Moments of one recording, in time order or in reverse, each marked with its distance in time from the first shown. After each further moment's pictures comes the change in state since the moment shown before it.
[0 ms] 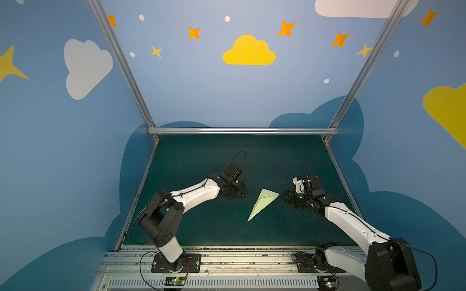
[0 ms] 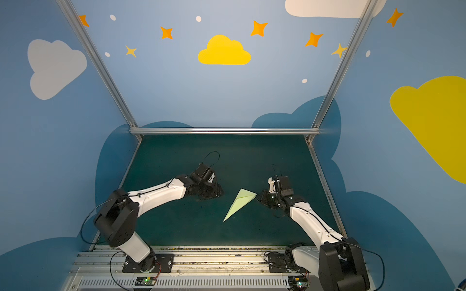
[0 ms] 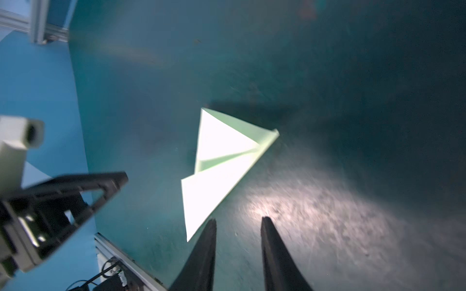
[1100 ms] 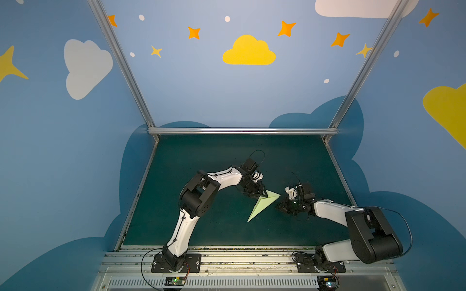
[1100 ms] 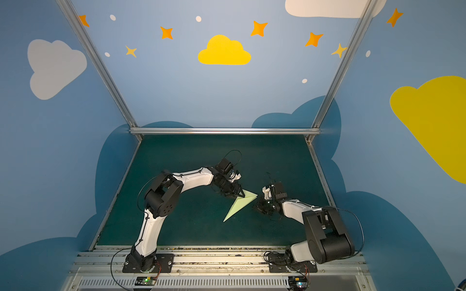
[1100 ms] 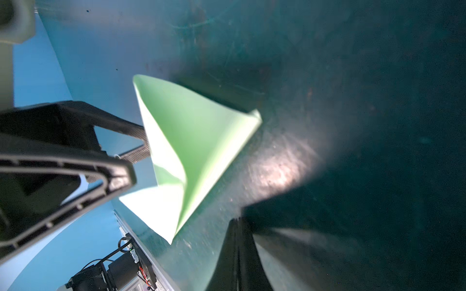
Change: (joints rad) left arm -0.050 0.456 0.385 -0.056 0.381 0.156; right arm 0.003 0.289 -0.085 0.281 -0.158 0.042
